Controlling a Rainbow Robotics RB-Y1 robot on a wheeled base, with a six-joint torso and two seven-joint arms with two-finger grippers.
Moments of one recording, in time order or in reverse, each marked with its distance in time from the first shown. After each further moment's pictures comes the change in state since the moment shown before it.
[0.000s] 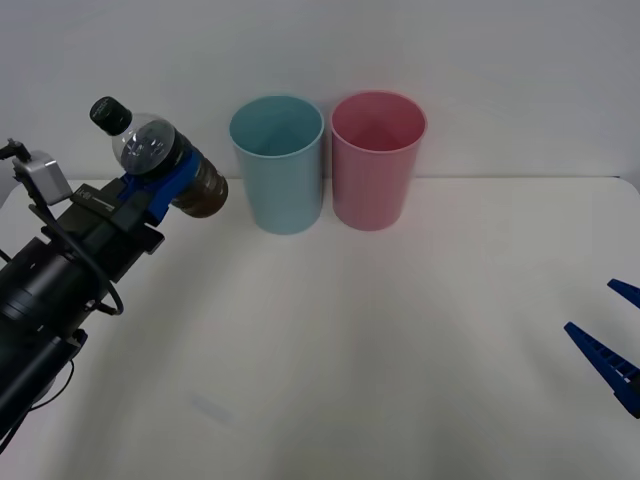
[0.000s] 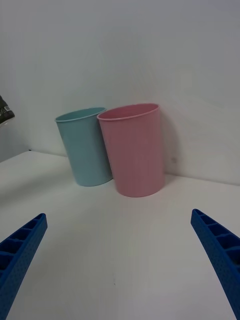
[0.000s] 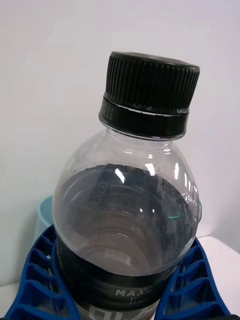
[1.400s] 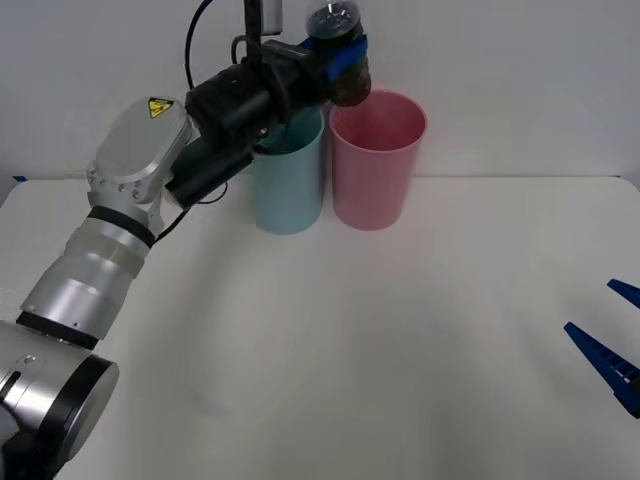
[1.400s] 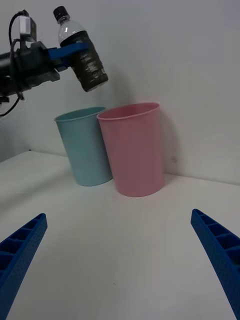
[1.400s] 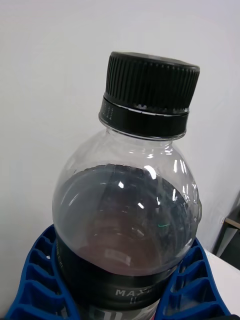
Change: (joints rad) right arm 0.000 0.000 0.000 0.000 0.000 0.000 0.000; left arm -0.924 -0.139 -0.251 0.830 -0.193 0.037 0.049
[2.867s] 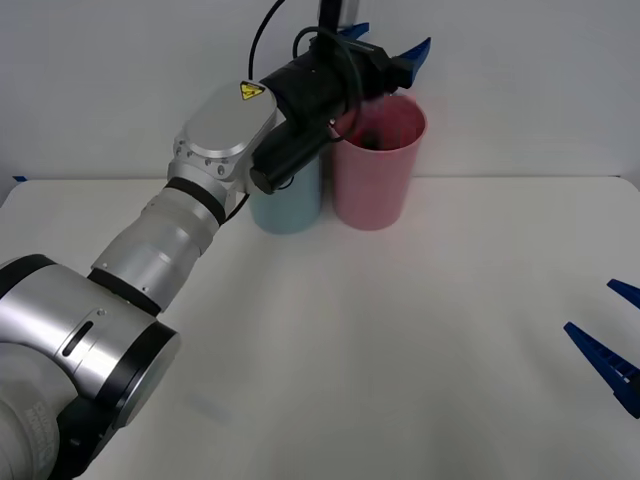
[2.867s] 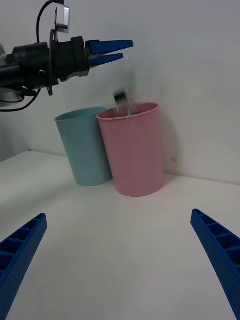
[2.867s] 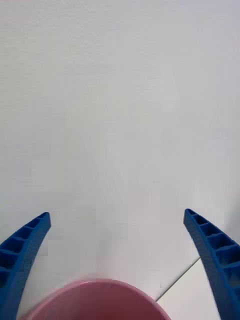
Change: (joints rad) right arm 0.000 0.000 0.000 0.000 0.000 0.000 0.000; left arm -0.182 -0.137 -0.067 0.242 -0.077 0.197 -0.071
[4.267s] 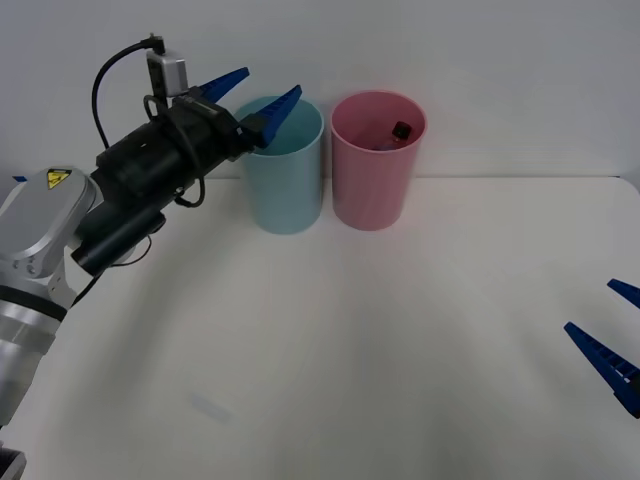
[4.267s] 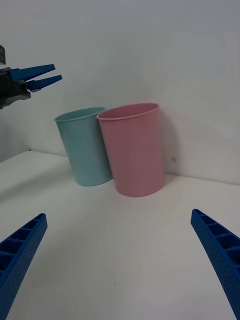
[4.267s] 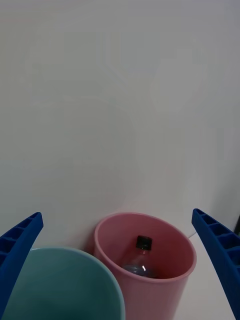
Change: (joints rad) right arm 0.000 0.000 0.000 0.000 0.000 0.000 0.000; left arm 0.539 0.338 0.114 -0.555 0.294 -0.243 -0.058
